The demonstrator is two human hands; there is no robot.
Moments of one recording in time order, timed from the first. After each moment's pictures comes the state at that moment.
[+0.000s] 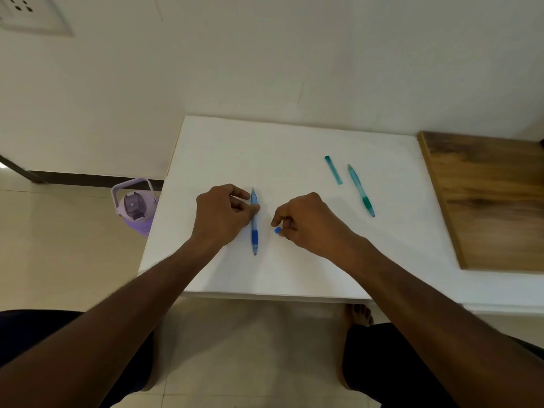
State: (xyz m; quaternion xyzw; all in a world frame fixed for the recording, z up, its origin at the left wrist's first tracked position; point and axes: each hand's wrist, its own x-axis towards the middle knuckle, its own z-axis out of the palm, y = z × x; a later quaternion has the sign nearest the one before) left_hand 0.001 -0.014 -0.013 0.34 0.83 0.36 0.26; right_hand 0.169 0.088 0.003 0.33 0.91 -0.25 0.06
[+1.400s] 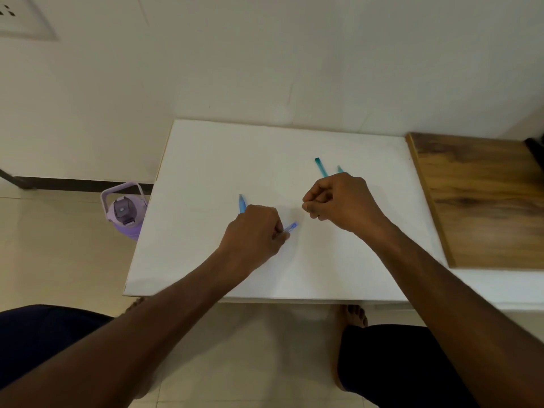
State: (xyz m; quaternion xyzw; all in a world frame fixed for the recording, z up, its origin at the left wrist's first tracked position) left_hand 0.062 0.002 -0.010 0.55 0.79 0.15 0.23; right_hand 0.214 0.131 0.041 0.49 0.79 -0.37 -0.07
